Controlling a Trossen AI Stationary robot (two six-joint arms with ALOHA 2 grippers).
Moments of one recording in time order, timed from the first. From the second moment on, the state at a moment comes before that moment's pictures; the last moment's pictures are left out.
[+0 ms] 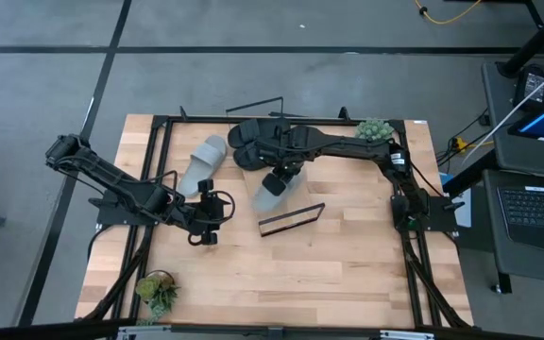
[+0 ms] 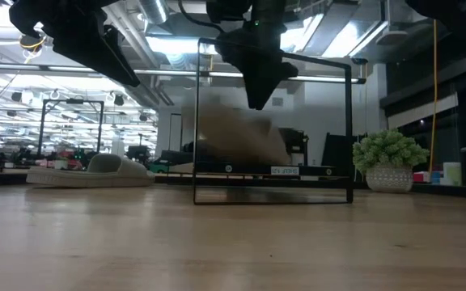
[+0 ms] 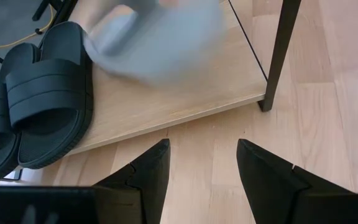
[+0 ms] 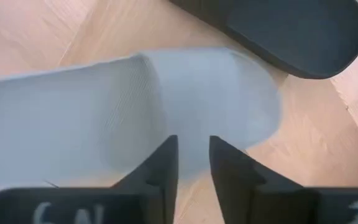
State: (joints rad) left arm -0.42 1.15 0.74 -0.46 -0.58 -0.26; right arm -0.14 2.14 2.11 -1.37 0.12 0.52
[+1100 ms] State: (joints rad) left arm -0.42 1.15 0.74 -0.46 -0.58 -0.26; right arm -0.16 2.04 2.30 -1.44 0.15 0.30
